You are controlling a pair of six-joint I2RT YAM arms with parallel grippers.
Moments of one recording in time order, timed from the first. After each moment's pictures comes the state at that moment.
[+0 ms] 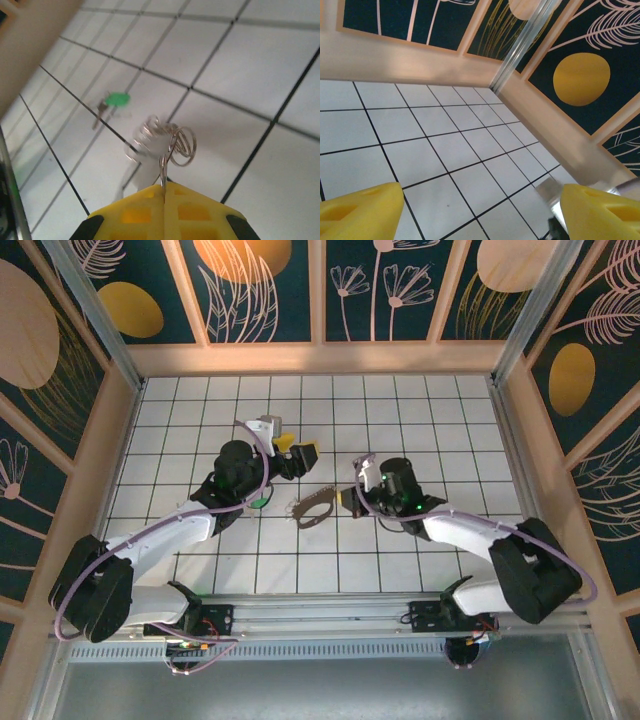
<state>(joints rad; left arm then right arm) -0.62 1.29 0.71 0.46 0.17 -0.49 0.59 1.32 0.56 0.22 -0.45 0.35</state>
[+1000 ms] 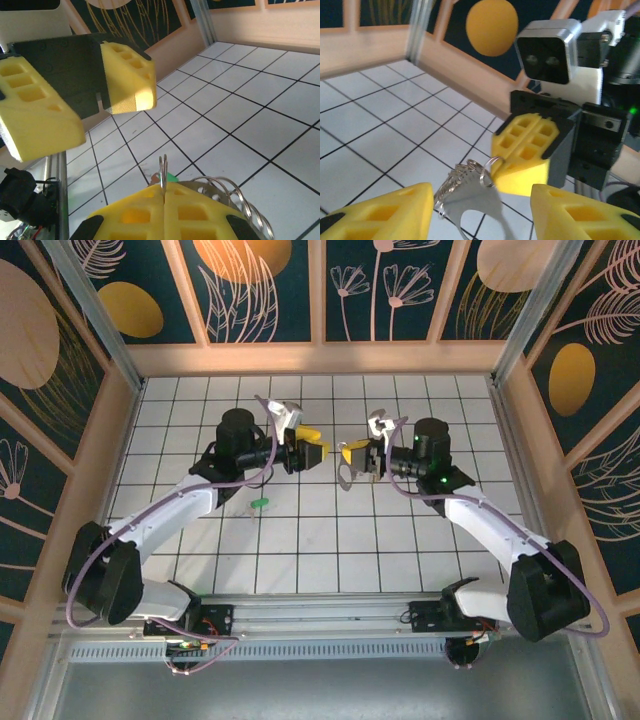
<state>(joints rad) -0.54 1.41 0.97 0.24 0.71 -0.29 0.41 1.25 0.79 0.20 -0.81 0.22</state>
